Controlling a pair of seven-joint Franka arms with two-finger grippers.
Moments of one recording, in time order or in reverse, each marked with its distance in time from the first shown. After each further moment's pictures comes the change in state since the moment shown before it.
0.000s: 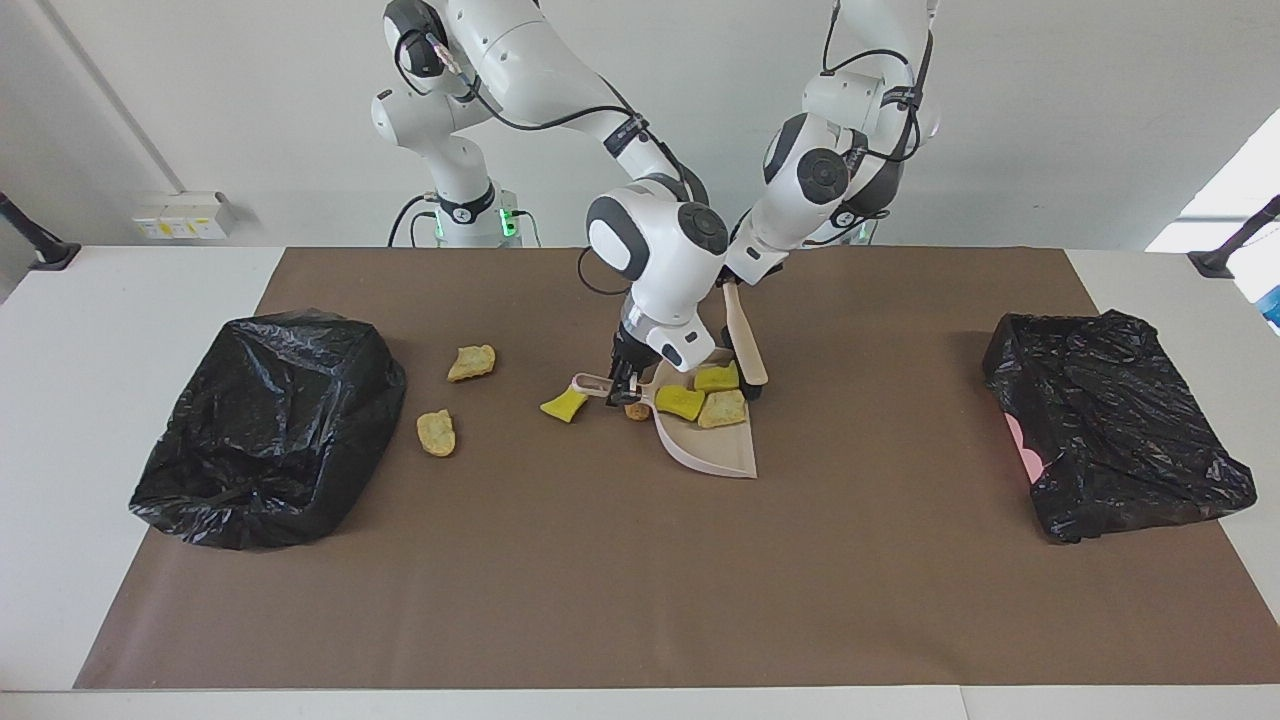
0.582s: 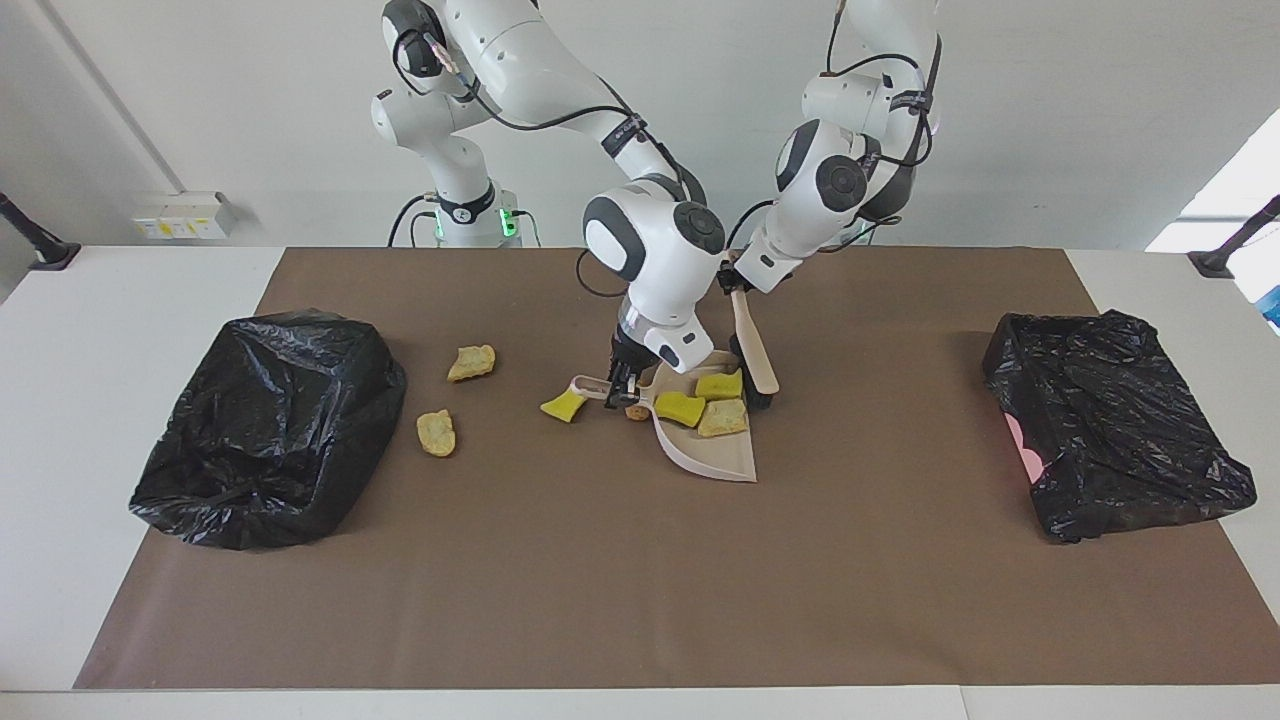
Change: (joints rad) left arm 0.125 0.001 0.025 0.099 0.020 -0.155 0.034; right arm -0.026 -0.019 0.000 0.027 0.014 0.005 0.000
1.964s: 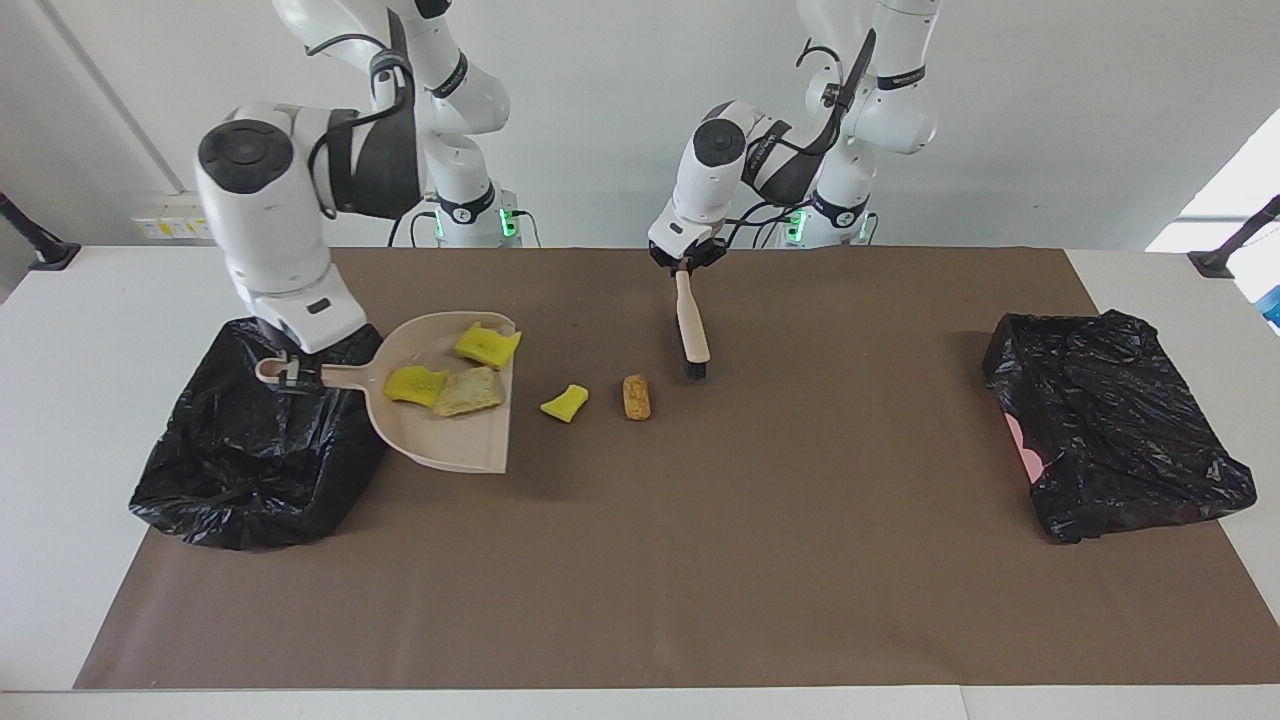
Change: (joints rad) left arm -0.388 0.073 -0.044 -0.069 0.103 0.271 -0.317; right arm -0.638 -0.215 -0.013 0.026 0.080 -0.139 -0.795
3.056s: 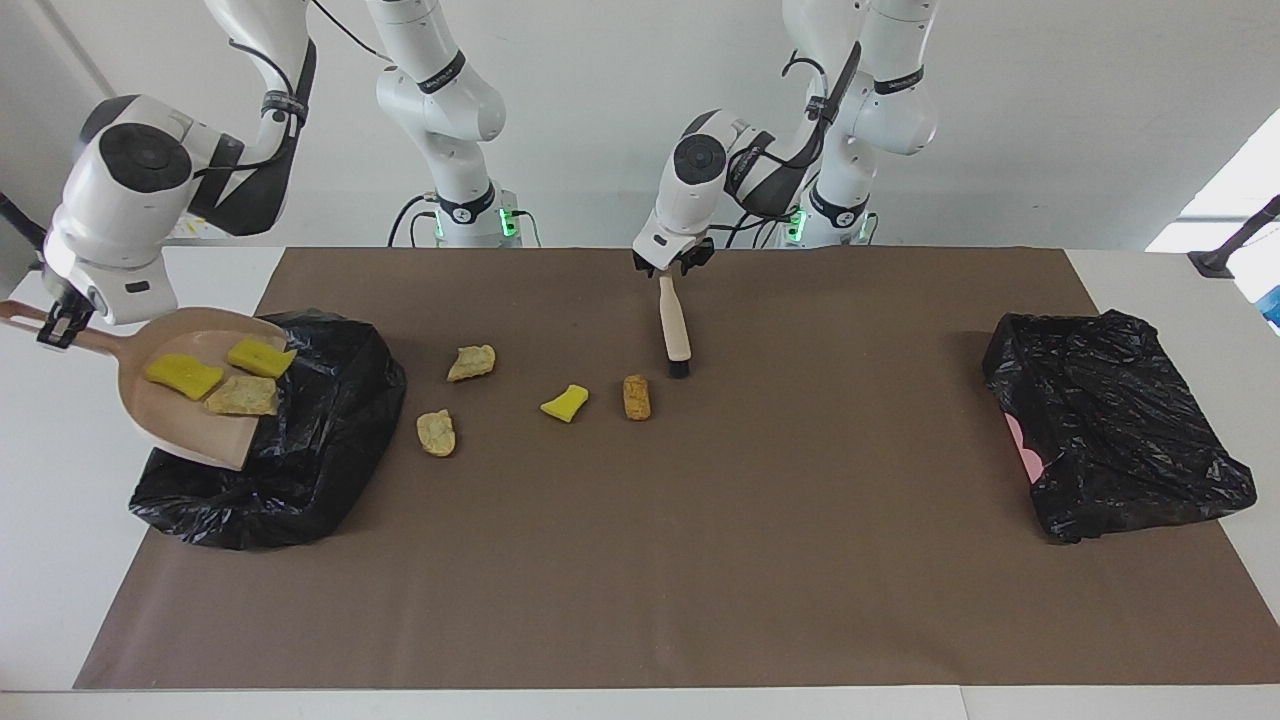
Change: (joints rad) left arm 0.026 0.076 0.026 0.123 -0.035 -0.109 -0.050; right arm -0.280 -0.164 0.003 -0.321 -0.746 0.362 0.071
